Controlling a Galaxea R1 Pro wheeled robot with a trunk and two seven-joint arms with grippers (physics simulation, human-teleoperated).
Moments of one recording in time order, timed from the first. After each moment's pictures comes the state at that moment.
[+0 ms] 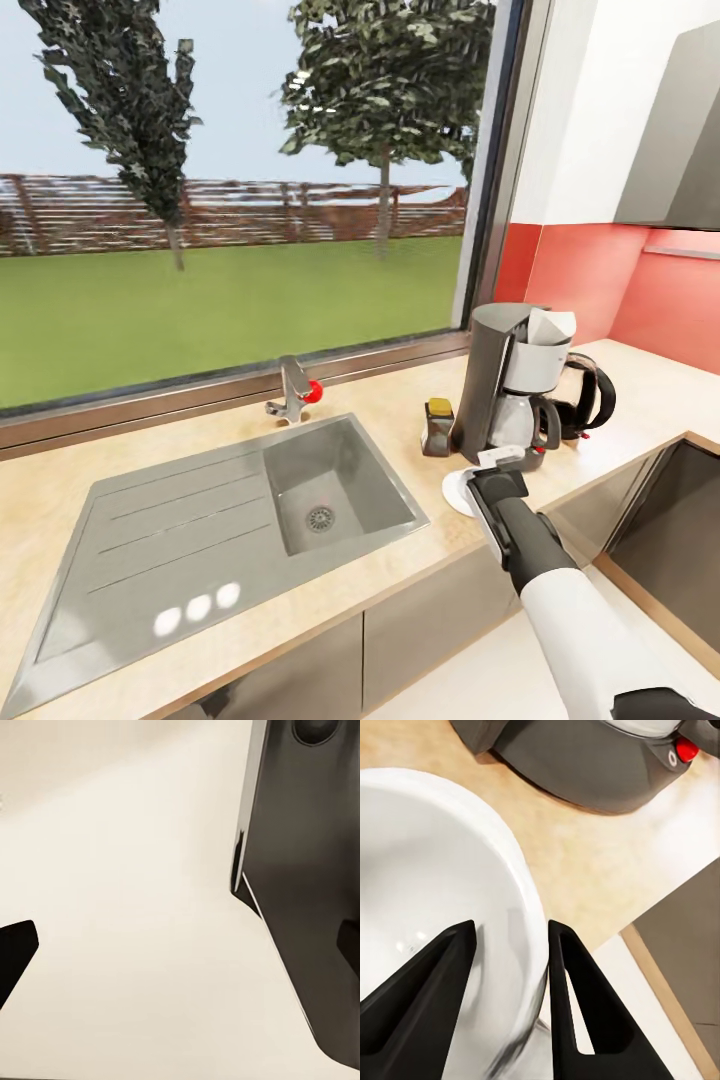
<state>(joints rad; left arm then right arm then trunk) 0.02 0.01 0.31 -0.04 -0.24 -0.06 0.23 -0.76 0.03 0.10 -0.88 0.14 0.83 -0.37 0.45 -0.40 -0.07</state>
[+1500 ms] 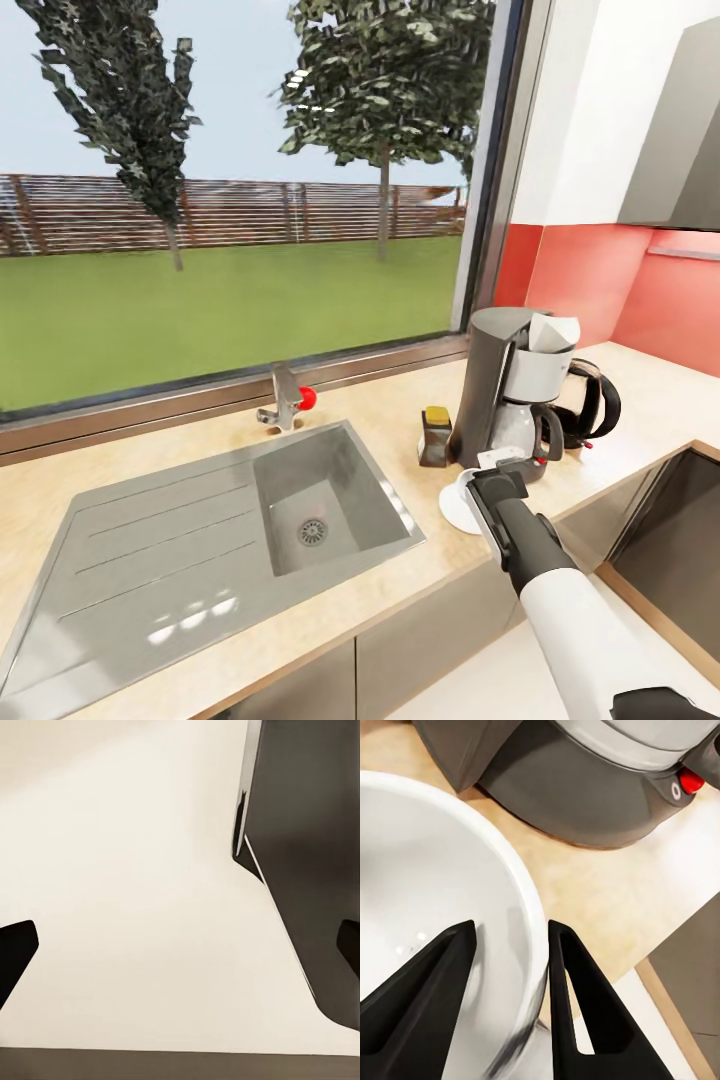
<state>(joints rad) 0.02 0.01 0.32 -0.04 -0.24 0.02 0.24 -0.76 0.03 0.10 -0.87 0.13 0.83 -0.37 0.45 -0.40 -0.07</state>
